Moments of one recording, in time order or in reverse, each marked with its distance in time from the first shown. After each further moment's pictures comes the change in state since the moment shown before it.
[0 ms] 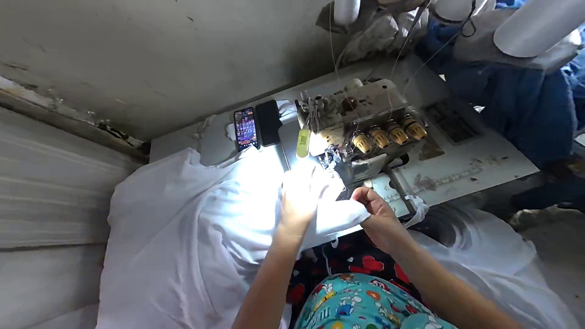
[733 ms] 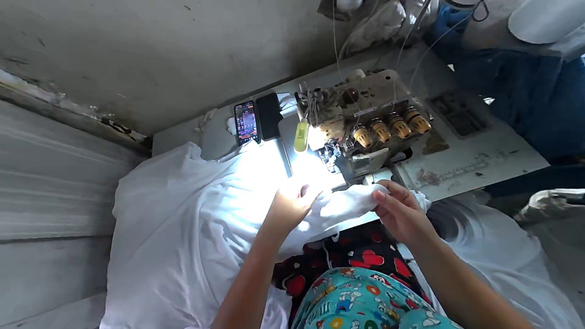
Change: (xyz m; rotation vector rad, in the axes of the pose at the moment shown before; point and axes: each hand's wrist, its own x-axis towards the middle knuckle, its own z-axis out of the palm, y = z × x) left_hand -0.002 0.018 -0.048 -0.319 -0.270 -0.183; right_hand 0.000 -0.031 -0.011 -0.013 -0.086 -0.117
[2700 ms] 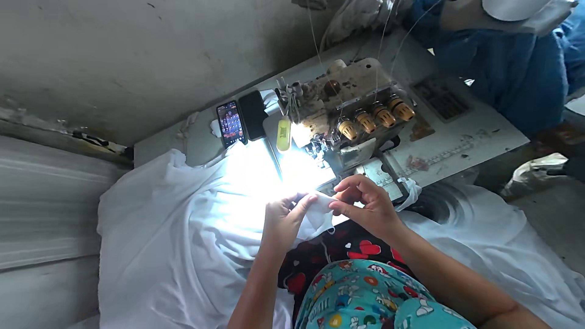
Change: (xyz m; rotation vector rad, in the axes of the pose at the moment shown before) left_hand -0.028 0.002 0.013 -0.299 0.130 0.070; right_hand 0.004 0.018 0.025 -0.433 -0.033 -0.197
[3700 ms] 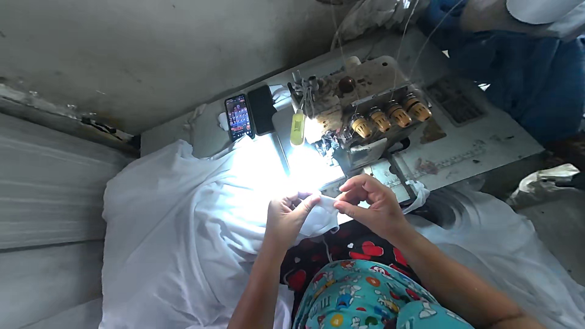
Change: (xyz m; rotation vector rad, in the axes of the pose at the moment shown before) left_hand -0.007 -0.004 -0.005 -0.132 0.051 -0.097; right_hand 0.002 0.001 0.004 -0.018 -0.008 0.021
